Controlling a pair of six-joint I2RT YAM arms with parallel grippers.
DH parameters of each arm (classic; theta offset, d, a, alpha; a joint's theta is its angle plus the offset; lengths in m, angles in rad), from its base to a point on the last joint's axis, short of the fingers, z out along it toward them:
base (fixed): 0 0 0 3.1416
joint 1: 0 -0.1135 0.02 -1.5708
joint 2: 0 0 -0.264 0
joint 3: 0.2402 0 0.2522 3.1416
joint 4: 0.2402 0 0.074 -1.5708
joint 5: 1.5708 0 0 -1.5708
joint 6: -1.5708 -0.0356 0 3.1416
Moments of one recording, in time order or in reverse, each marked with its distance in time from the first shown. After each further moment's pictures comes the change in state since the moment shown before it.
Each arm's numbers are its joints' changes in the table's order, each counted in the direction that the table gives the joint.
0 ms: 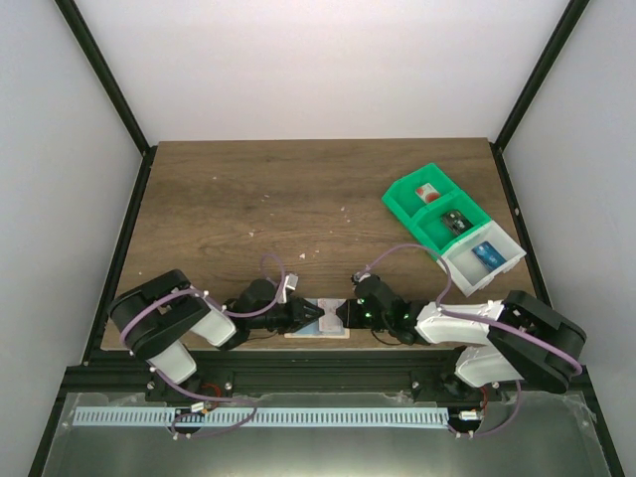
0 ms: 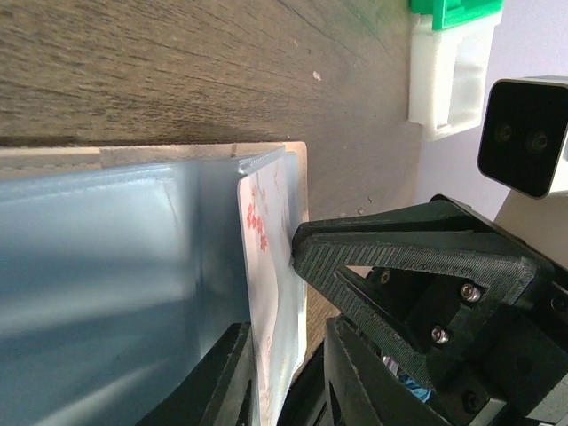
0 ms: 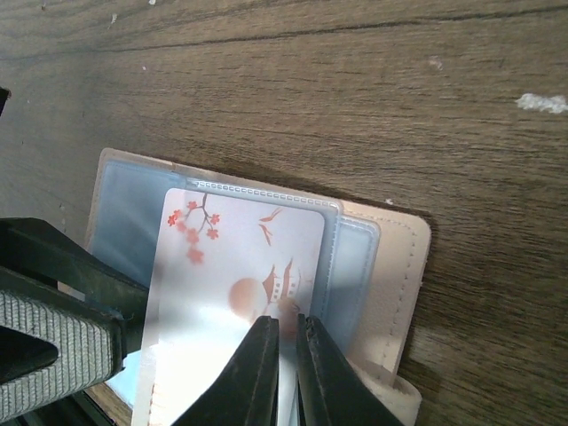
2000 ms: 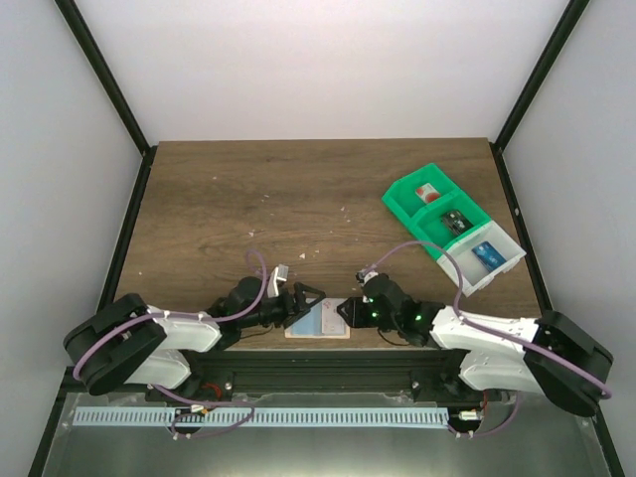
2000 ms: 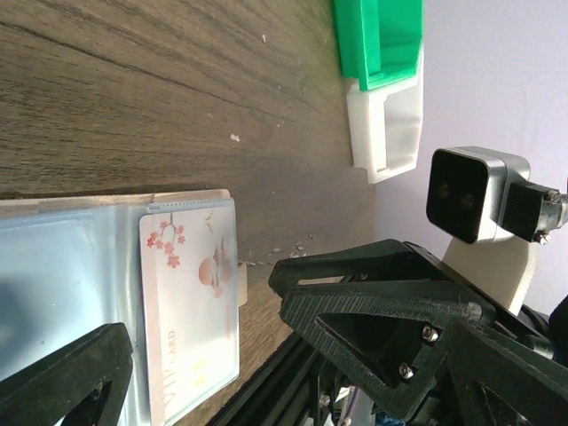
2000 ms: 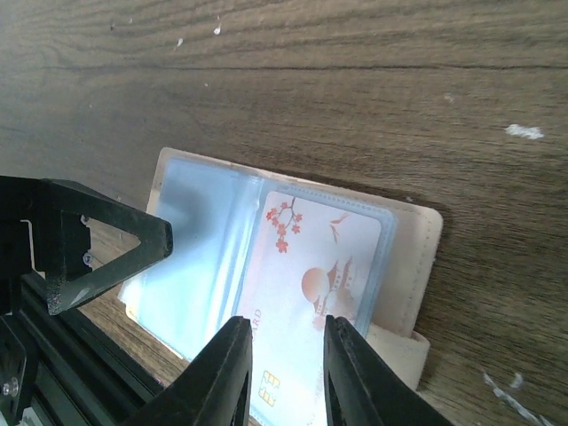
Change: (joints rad) left arm 0.000 0.283 -0.014 0.171 -0.101 0.016; right arm 0.000 0.214 -0.003 0.143 0.016 0.039
